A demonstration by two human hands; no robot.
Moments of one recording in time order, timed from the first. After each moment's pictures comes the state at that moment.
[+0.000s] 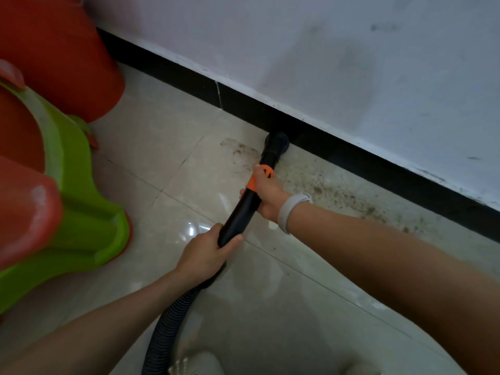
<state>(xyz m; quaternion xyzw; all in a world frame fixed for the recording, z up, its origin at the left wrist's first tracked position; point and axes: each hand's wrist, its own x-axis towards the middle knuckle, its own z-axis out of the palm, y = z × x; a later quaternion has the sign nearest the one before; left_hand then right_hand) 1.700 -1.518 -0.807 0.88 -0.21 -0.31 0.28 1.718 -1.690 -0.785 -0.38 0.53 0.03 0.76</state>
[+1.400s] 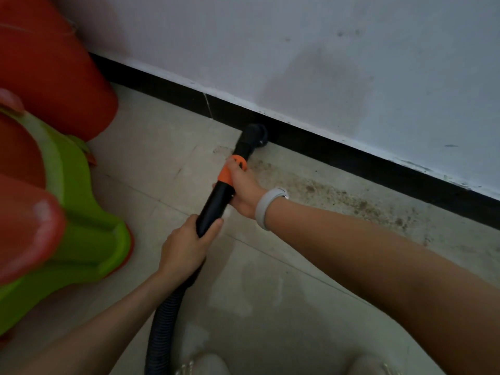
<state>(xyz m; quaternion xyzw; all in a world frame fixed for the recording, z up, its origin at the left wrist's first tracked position) 1.716 -1.510 -0.776 0.92 -0.15 -0.22 0.28 1.735 -1.667 -0.763 -0.38 0.44 0.03 0.81</state>
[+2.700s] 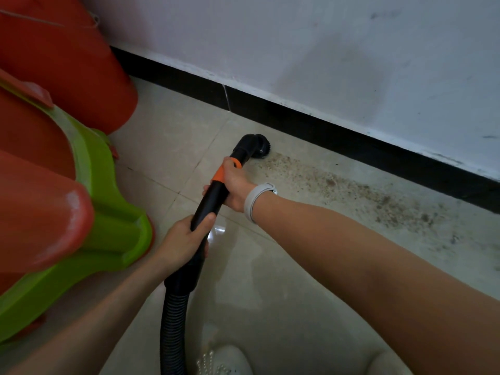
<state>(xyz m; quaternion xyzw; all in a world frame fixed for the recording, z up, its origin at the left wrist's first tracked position) 1.739 -1.475 -0.769 0.86 -0.11 -0.33 0.38 1.766 -1.628 -0.772 -0.32 0.45 0.10 0.83</state>
